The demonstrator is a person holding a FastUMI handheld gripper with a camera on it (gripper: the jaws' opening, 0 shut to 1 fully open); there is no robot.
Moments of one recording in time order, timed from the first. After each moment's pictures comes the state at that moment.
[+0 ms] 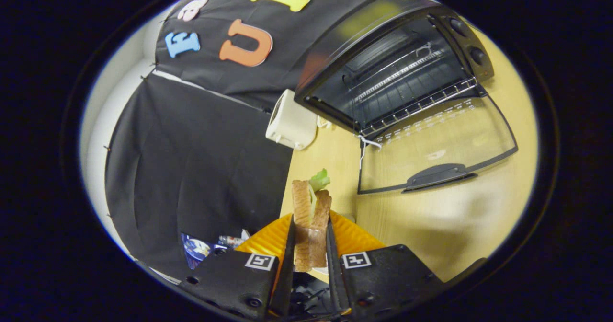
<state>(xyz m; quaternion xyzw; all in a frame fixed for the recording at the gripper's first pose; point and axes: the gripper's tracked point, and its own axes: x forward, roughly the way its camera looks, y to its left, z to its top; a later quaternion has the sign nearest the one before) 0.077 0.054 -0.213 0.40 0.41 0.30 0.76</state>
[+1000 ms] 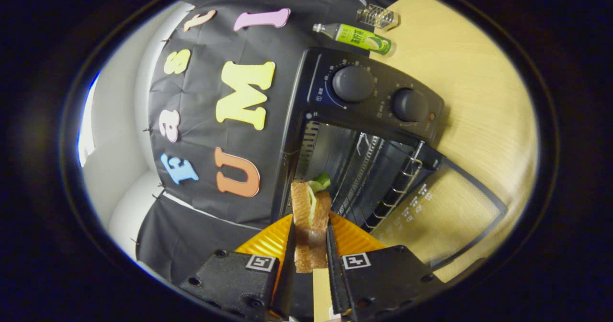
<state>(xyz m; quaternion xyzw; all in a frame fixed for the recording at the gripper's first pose) 0.233 -0.052 -0.219 0.61 0.13 0.13 0.77</state>
